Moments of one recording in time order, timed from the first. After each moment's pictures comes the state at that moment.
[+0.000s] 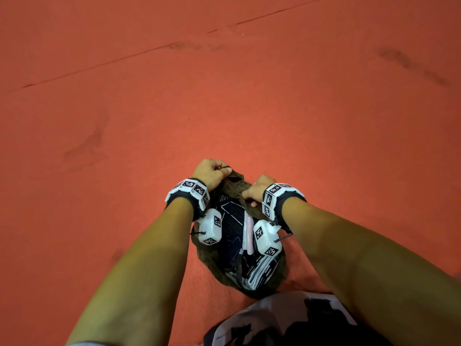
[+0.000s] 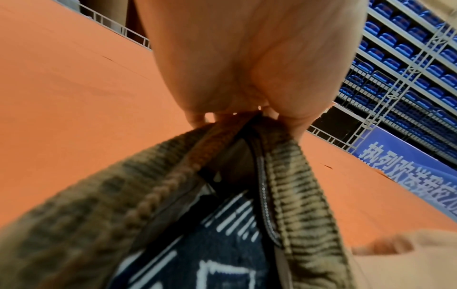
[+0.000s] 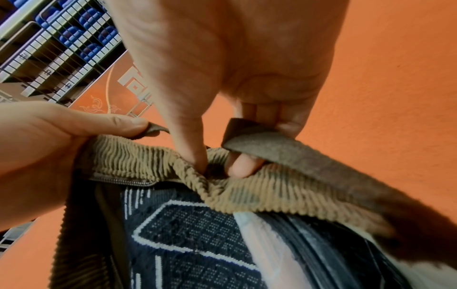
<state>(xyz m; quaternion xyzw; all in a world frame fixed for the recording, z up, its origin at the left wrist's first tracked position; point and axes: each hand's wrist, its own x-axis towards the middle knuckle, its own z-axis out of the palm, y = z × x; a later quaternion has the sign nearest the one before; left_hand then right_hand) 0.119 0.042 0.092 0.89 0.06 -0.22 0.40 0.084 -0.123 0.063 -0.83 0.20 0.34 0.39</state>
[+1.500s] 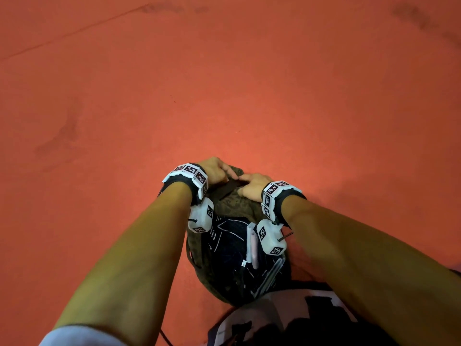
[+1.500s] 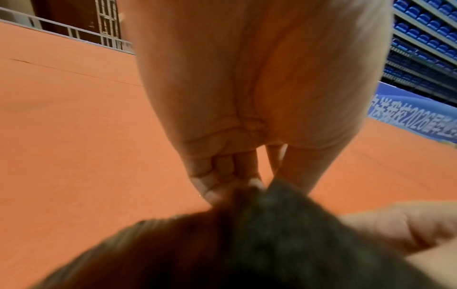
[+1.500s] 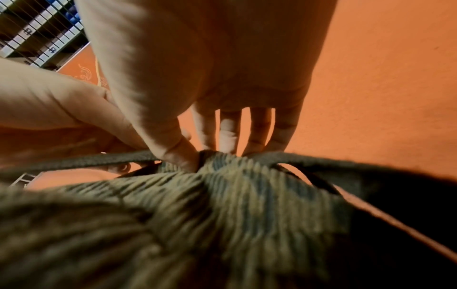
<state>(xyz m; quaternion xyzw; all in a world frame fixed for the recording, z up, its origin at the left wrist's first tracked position) 0.181 0.033 0.058 0.85 0.00 -0.47 0.26 0.118 -0.123 0.021 -0.84 0.09 0.41 0.35</state>
